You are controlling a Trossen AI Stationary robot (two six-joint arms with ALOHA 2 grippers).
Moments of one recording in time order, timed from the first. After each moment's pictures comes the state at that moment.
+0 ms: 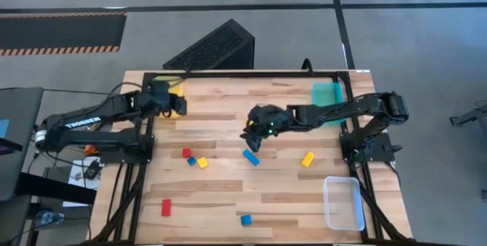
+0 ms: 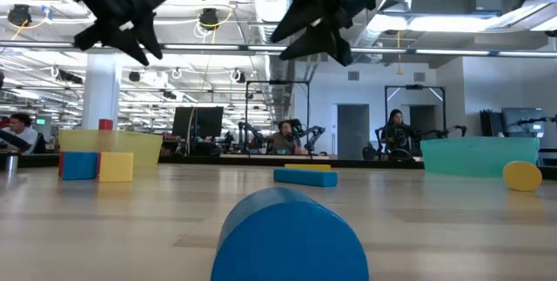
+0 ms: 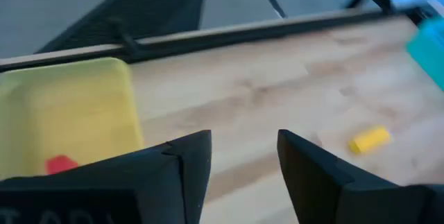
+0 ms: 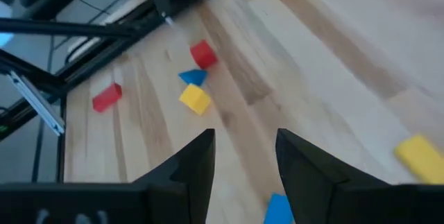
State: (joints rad) left arm 0.30 0.78 0.77 -0.77 -0.48 -0.76; right arm 0.01 1.61 1.16 -0.15 0.04 0.60
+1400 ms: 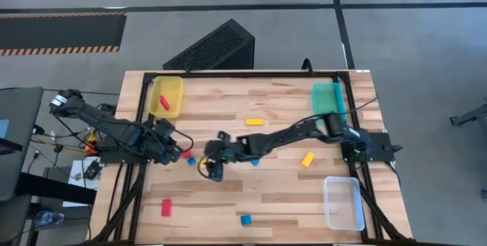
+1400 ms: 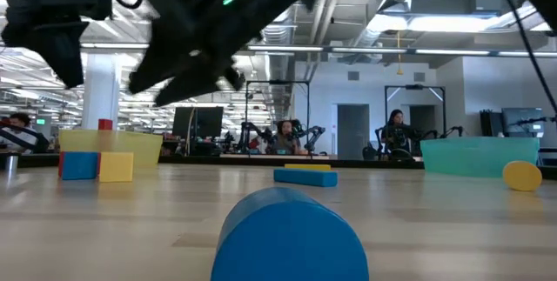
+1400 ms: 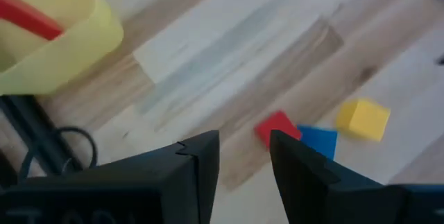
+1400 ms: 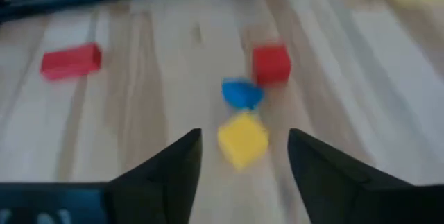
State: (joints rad) left arm -0.43 0.98 0.77 -1.21 -0.43 -1.32; right arm 0.15 2.27 1.79 -0.18 0.16 0.28
